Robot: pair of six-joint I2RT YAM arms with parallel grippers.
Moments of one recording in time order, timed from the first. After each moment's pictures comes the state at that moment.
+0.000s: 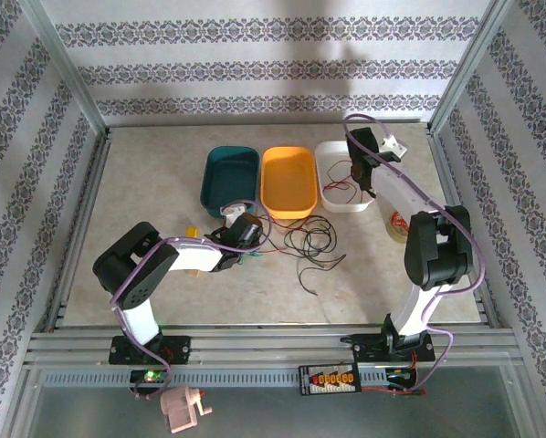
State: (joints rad) left arm -0.71 1.77 0.76 0.16 -0.36 -0.79; right arm 0.19 1.79 1.40 -0.65 0.64 0.85
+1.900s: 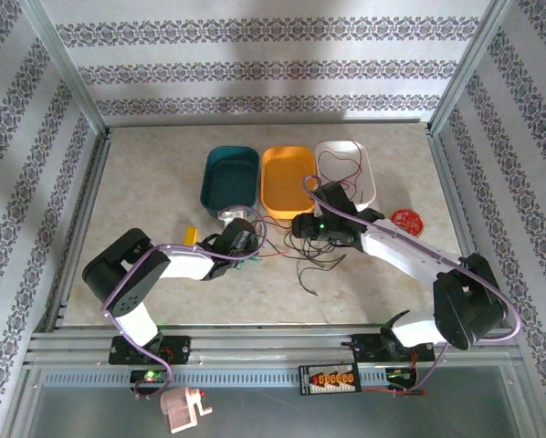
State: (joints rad) left arm -0.71 1.69 0.64 0.31 -0.24 -0.77; right arm 0.56 1.41 0.89 -0.41 -0.18 0.53
